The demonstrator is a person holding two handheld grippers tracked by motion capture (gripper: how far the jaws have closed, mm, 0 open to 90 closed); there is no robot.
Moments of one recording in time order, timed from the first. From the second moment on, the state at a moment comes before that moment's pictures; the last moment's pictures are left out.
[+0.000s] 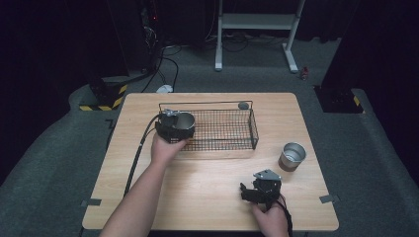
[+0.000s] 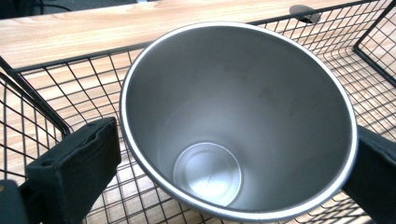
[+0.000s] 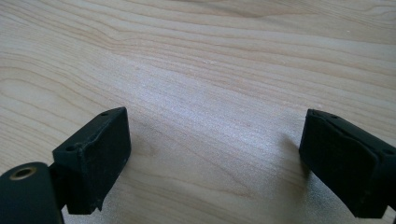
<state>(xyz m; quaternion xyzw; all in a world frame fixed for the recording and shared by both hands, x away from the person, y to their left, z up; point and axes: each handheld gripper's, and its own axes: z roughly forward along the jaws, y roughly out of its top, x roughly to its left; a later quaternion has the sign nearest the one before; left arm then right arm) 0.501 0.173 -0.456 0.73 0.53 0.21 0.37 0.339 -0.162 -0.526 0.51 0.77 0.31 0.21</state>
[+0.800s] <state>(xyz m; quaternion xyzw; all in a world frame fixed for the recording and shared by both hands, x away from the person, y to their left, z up) 0.487 0.186 -0.450 0.74 0.53 0.20 0.37 0.339 -0.162 -0.526 0.51 0.77 0.31 0.21</state>
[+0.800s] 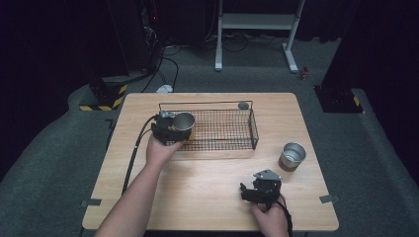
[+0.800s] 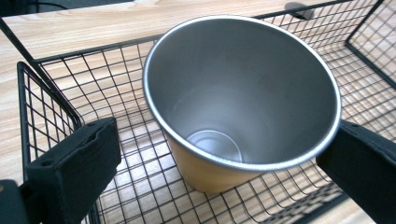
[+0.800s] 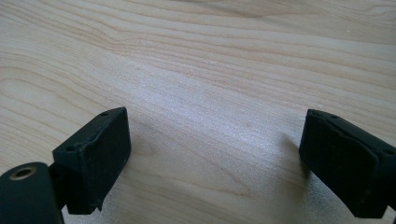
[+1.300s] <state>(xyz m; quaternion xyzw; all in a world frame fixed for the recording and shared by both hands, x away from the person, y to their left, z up) 0.460 0.195 -0.450 0.74 0.51 0.20 0.40 0.339 -0.162 -0.526 0.51 0.77 0.31 0.21</state>
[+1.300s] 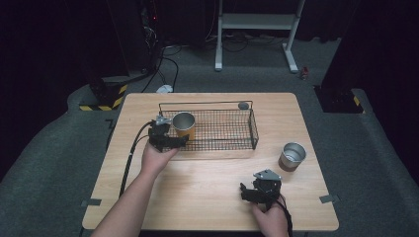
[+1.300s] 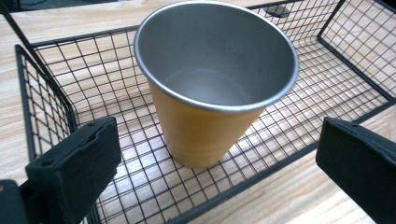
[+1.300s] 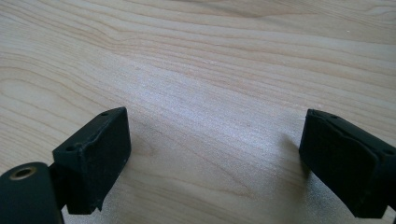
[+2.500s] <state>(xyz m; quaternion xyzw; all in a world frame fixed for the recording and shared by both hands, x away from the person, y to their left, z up) 0.348 0.247 -0.487 0.76 0.47 0.20 0.39 0.339 -0.162 -0.526 0.51 0.77 0.31 0.21</state>
